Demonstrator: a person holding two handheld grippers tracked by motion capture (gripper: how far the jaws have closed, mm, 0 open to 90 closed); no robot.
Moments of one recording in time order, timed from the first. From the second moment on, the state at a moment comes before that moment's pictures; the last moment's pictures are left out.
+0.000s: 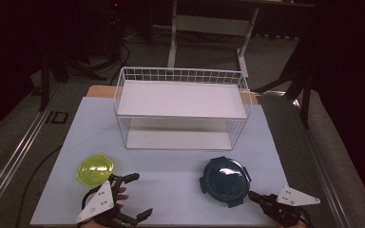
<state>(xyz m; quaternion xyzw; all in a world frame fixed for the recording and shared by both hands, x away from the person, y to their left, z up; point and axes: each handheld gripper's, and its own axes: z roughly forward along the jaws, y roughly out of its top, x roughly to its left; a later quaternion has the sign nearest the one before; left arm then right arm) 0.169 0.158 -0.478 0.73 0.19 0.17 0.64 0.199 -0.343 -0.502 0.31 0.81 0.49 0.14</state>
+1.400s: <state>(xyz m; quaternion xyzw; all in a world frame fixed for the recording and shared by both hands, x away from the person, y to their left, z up) 0.169 0.157 -0.480 0.73 0.19 0.17 0.64 0.245 -0.322 -0.502 0.30 0.82 0.47 0.13</state>
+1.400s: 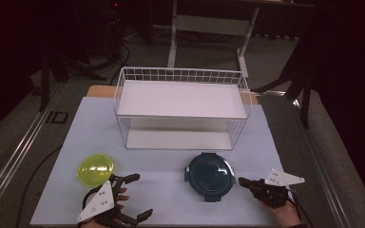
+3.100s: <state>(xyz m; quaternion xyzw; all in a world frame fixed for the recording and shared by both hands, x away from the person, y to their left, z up) 0.172 0.155 -0.482 0.74 0.20 0.14 0.63 0.261 -0.250 -0.481 0.24 0.83 0.49 0.12</state>
